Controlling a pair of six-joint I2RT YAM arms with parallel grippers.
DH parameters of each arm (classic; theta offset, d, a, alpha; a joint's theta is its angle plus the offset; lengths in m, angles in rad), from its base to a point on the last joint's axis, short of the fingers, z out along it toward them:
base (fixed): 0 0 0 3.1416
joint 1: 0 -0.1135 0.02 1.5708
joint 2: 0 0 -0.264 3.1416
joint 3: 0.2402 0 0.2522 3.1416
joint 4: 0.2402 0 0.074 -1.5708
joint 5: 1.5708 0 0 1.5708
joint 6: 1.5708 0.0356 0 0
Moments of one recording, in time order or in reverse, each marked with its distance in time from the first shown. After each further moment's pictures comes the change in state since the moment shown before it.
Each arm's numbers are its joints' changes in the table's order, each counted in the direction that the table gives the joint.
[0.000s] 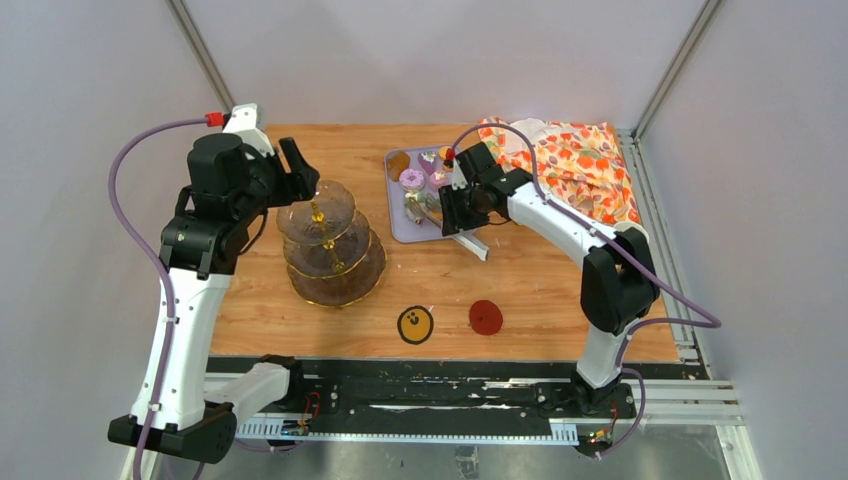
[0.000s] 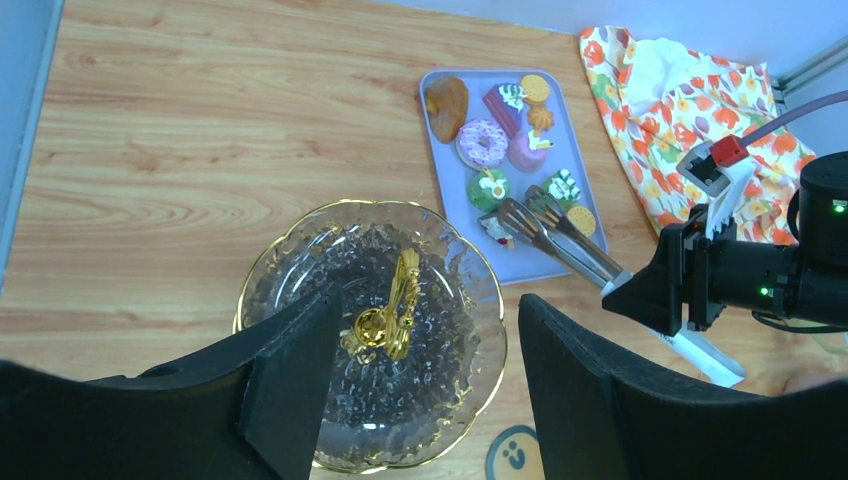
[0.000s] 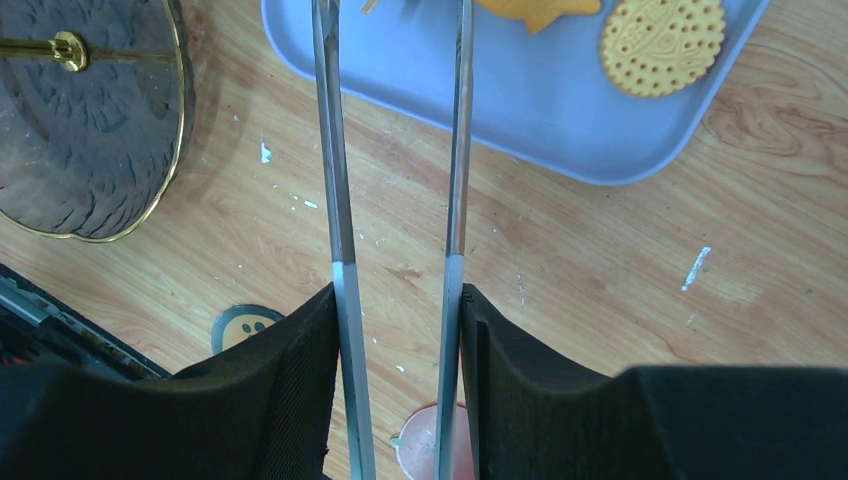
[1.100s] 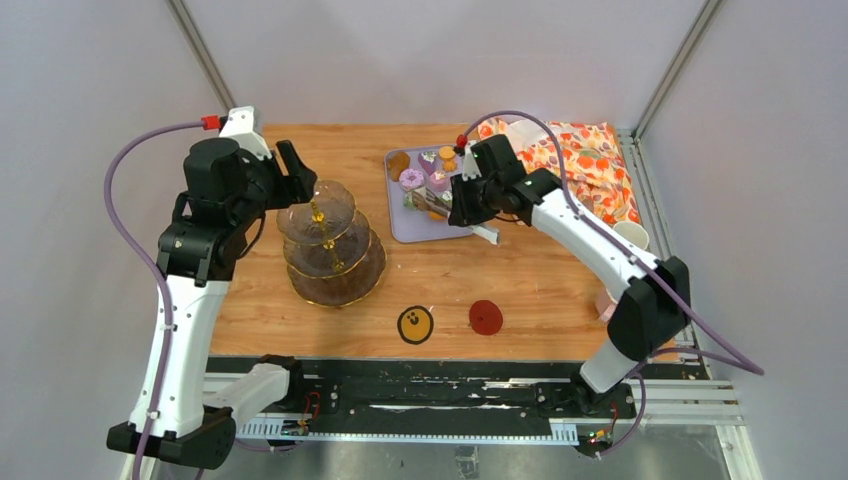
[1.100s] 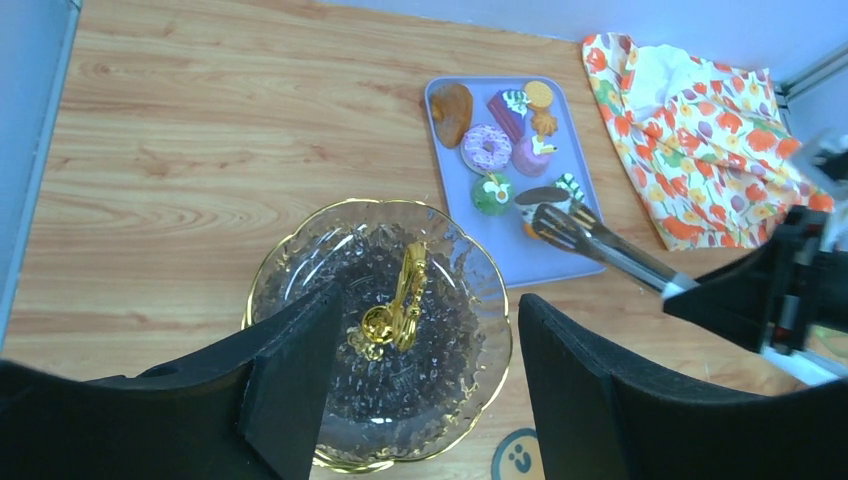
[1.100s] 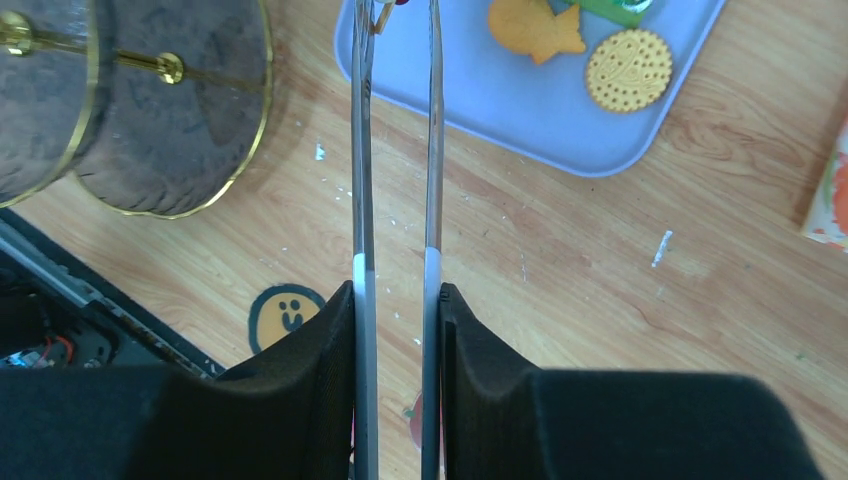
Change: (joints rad) left arm 0.000 -0.029 -0.026 -0.014 -0.008 0.008; right arm -0.015 -0.146 -0.019 0.013 0.016 -0.013
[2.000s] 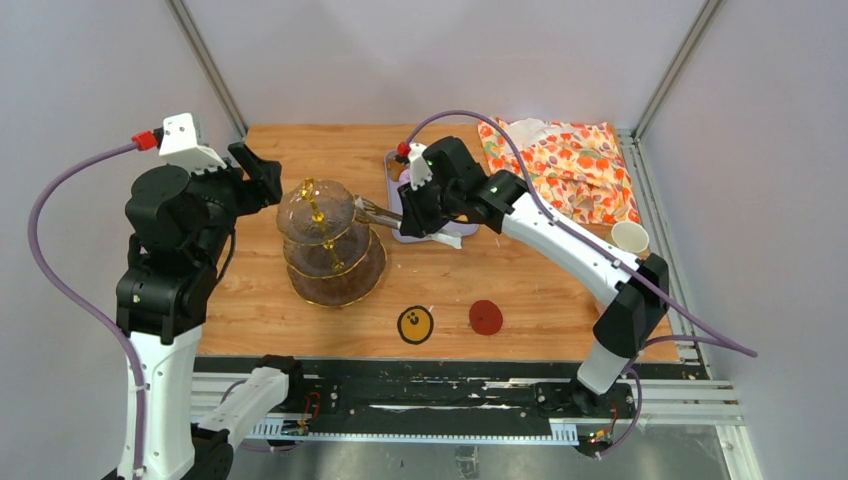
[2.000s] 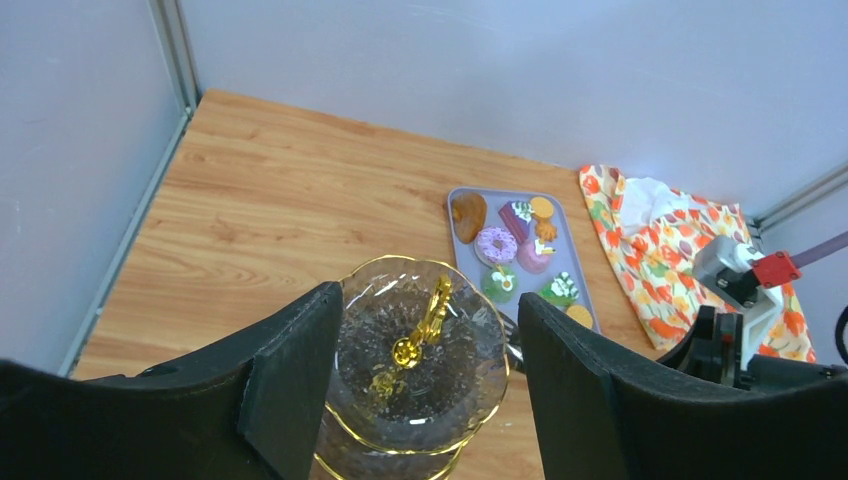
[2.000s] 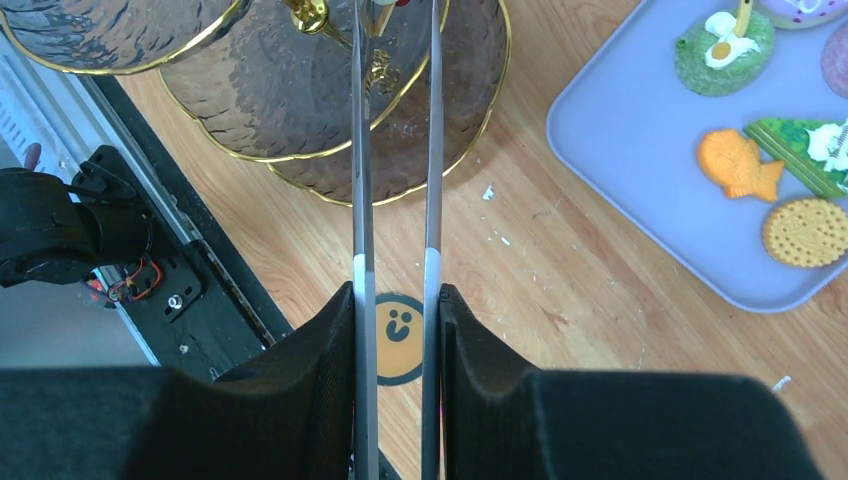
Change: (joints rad) left arm 0.000 -0.125 0.097 0.000 -0.162 -0.019; right arm -0.220 0.016 0.184 0.016 -0.069 -0.072
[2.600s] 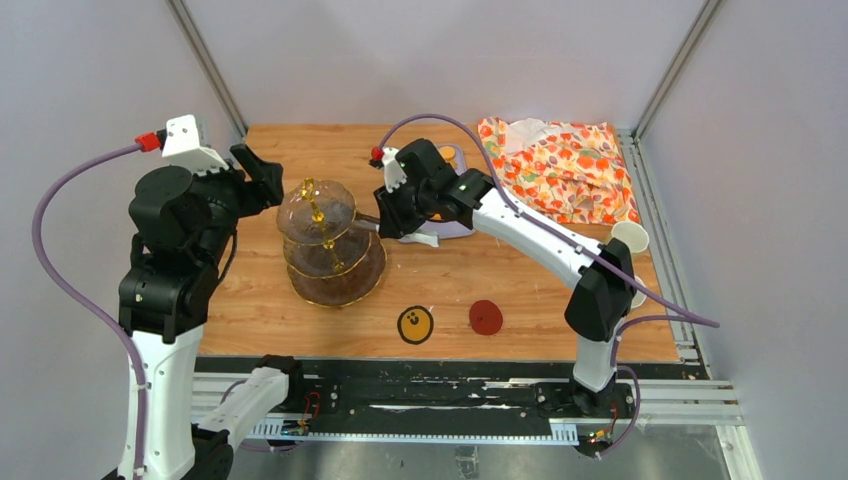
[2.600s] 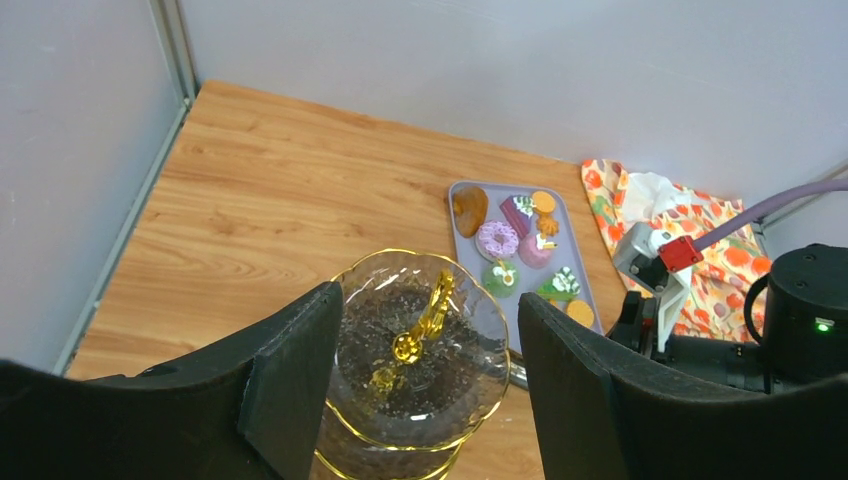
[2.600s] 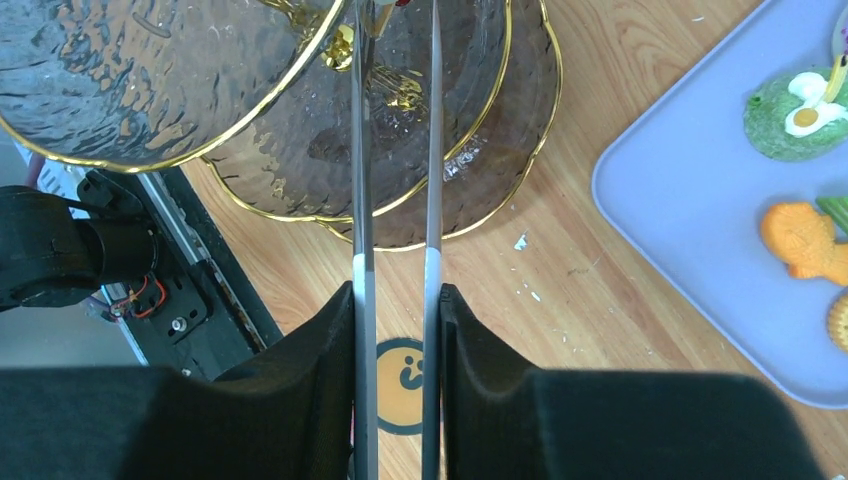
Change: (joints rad) left arm 0.000 -0.003 -0.016 0.000 0.000 -0.005; right arm -0.043 0.171 0.124 -0.030 -0.034 -0.006
